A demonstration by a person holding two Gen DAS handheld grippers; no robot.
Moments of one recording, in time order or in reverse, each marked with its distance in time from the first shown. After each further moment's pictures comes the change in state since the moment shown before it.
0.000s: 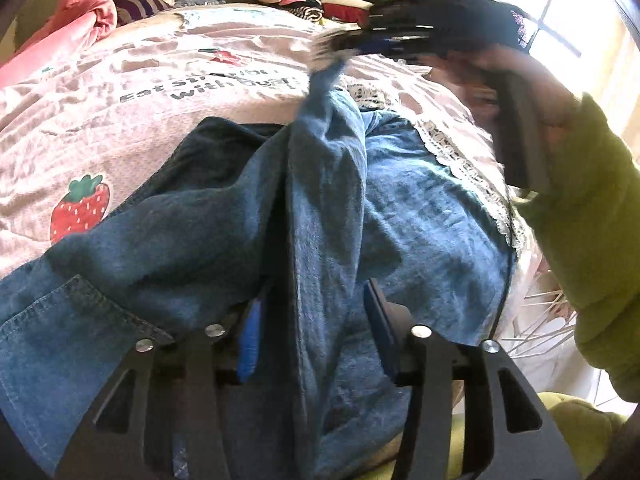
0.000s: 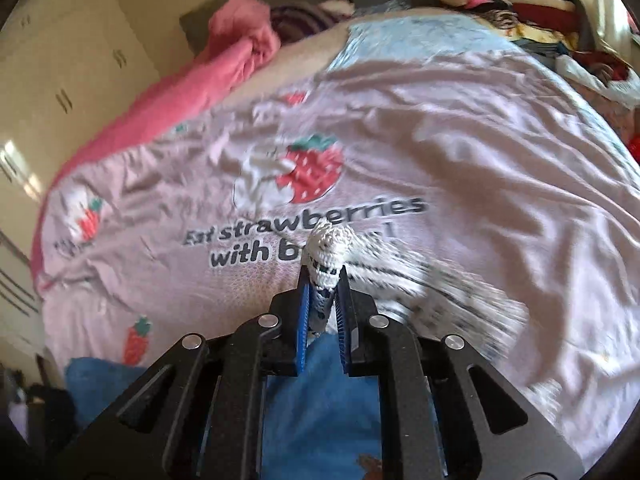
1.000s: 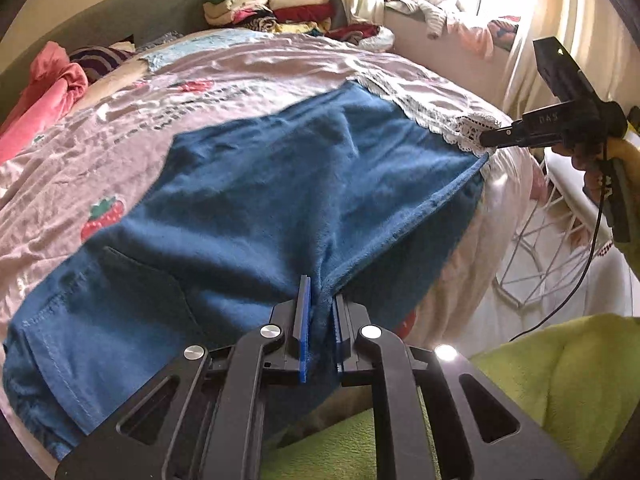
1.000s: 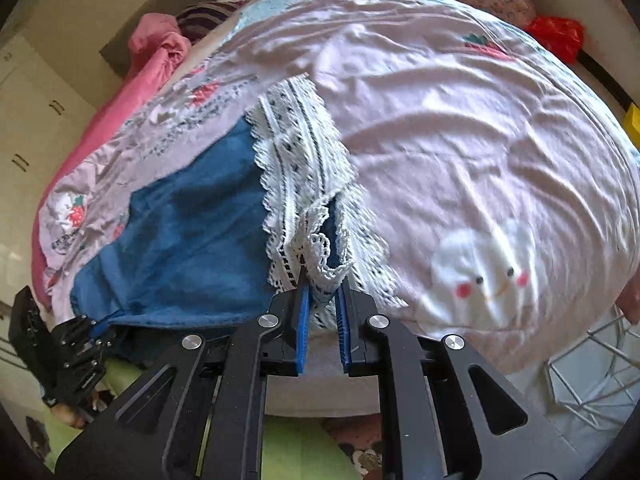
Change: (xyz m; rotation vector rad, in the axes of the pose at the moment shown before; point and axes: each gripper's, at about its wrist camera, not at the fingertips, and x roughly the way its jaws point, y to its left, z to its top) left arm -0.036 -0.035 -0.044 0.262 0.013 0.071; right arm -0.129 -0.079 -0.183 0.291 0.137 -0.140
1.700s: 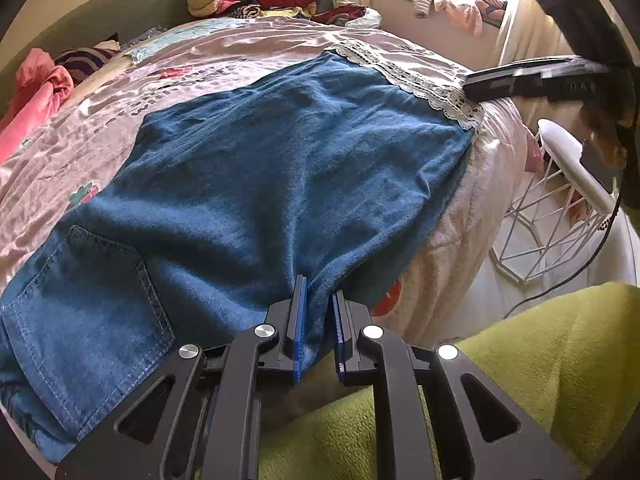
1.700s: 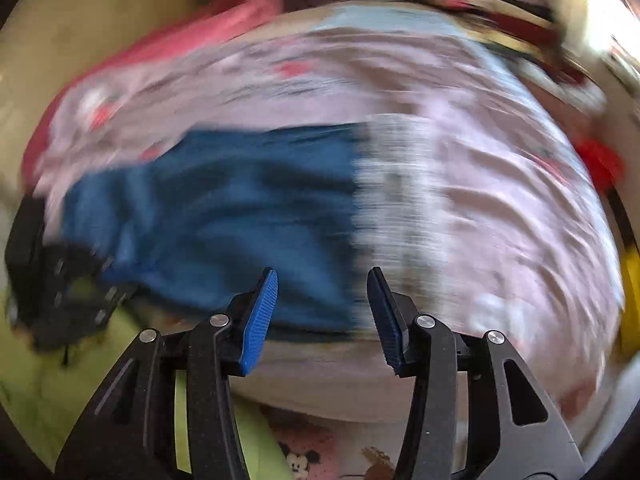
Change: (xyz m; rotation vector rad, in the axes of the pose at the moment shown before) left arm 0.011 -0.015 -0.015 0.049 0.050 -0.013; right arm -0.001 0.105 -0.027 -0.553 0.000 -0.008
